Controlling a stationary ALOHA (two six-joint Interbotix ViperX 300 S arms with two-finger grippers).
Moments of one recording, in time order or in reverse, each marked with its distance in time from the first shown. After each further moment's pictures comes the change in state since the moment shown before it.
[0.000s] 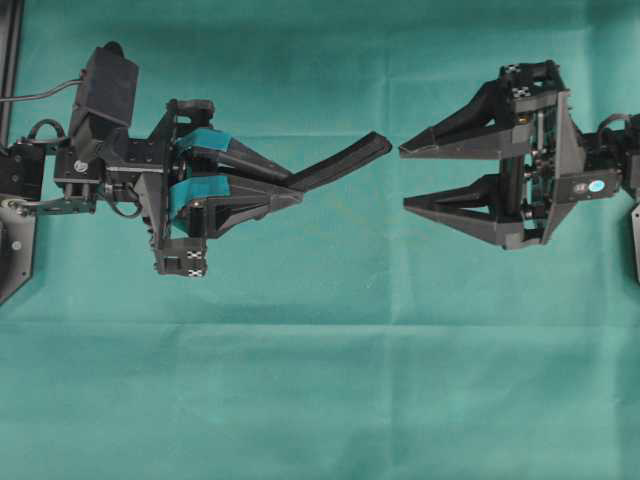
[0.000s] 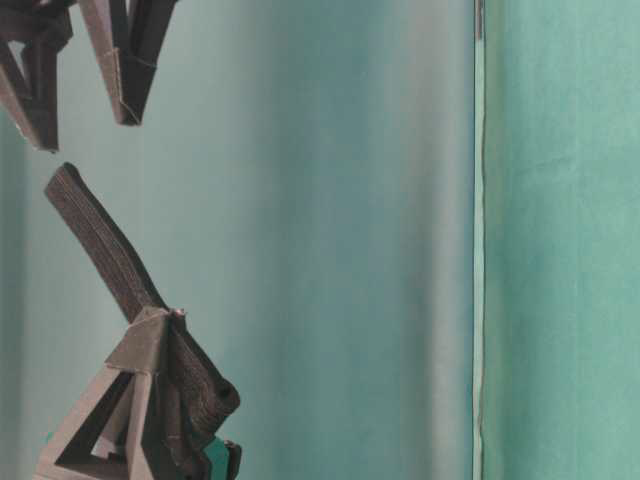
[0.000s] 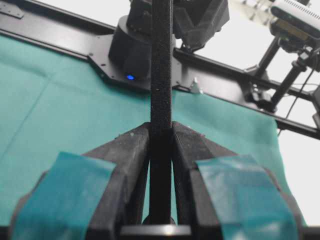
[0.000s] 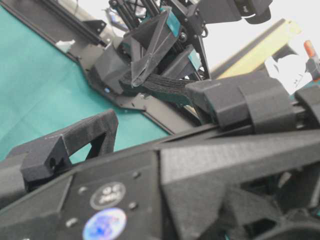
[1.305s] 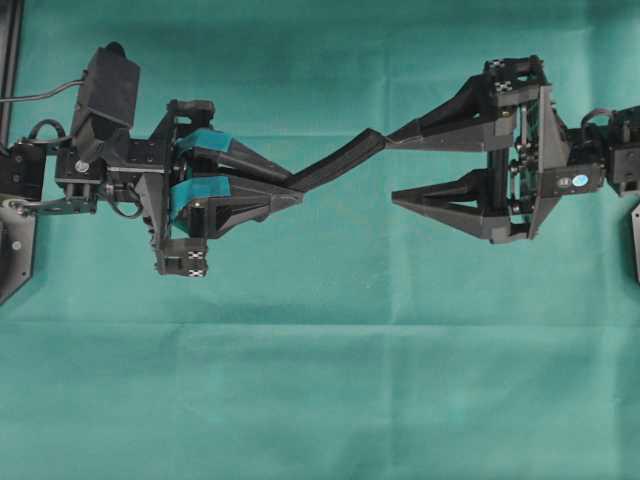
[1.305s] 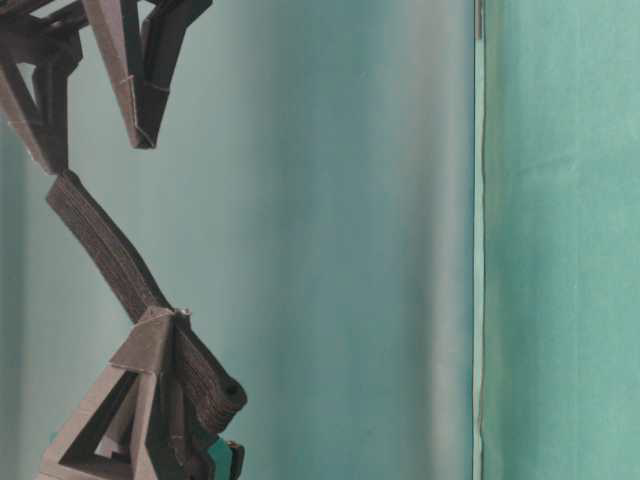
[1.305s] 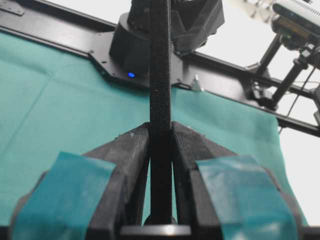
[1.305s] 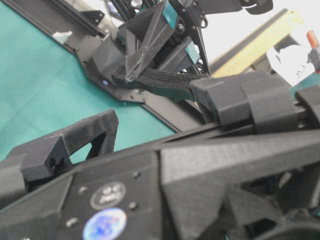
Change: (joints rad) left arm 0.000 0.002 0.000 0.000 0.002 0.002; right arm -0.012 0.035 -0.021 0.000 0.012 0.002
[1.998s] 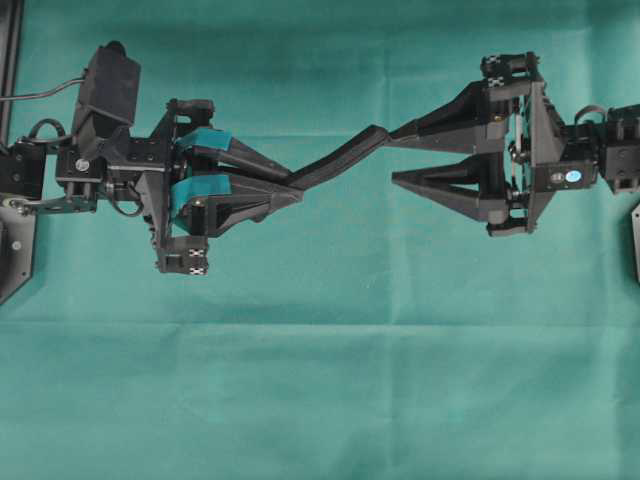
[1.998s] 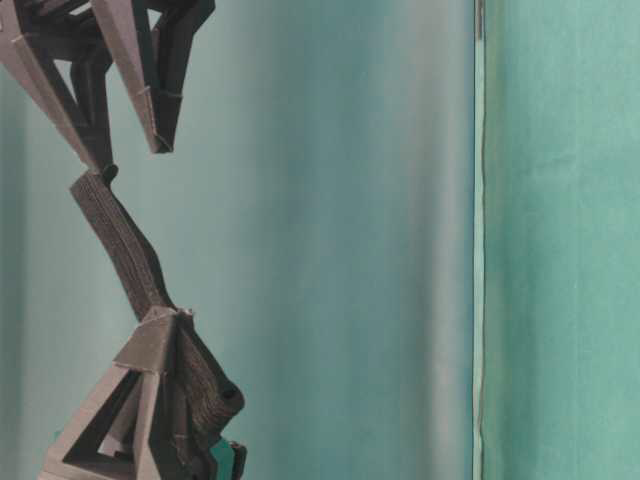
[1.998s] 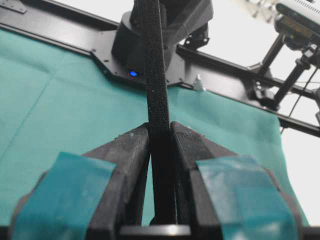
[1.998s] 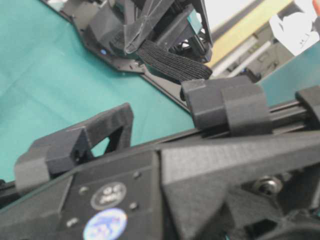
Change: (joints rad) left arm 0.005 0.000 0.000 -0.002 0.002 0.000; right arm 0.000 0.000 -0.002 0.000 0.097 0.003
